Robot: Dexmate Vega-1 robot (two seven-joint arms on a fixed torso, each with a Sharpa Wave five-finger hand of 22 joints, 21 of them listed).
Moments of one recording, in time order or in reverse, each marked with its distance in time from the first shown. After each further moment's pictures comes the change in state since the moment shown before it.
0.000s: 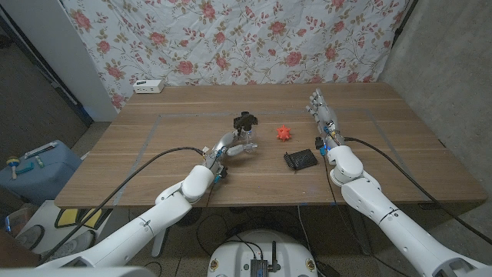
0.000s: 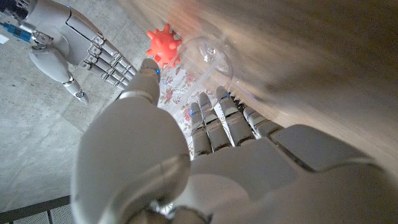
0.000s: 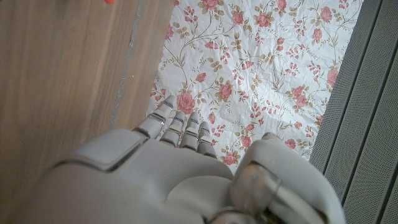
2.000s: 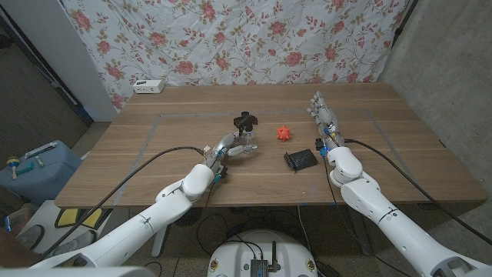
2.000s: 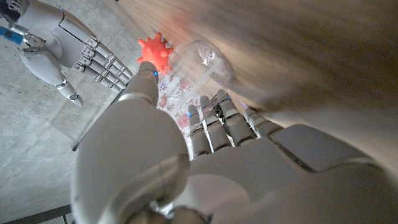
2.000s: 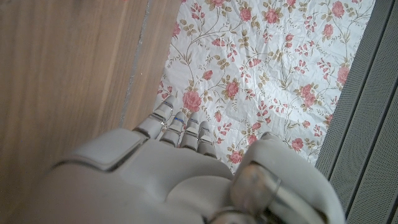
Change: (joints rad) left arm -0.019 0.012 0.015 -0.005 -0.018 0.059 -0.023; left_hand -0.014 0.004 -0.022 -0.009 0.000 -0.040 -0.042 0.009 0.000 -0.066 0.008 0.004 0.000 -0.055 0.005 0.000 0.000 -0.007 0.025 0.005 0.000; right arm 0.008 0.007 -0.003 0.026 0.000 -0.006 -0.013; right_hand 0.000 0.000 0.012 -0.012 0.000 0.020 -0.020 0.004 0.000 0.000 0.000 0.000 0.003 0.000 0.000 0.000 -0.003 0.000 0.000 0.000 0.000
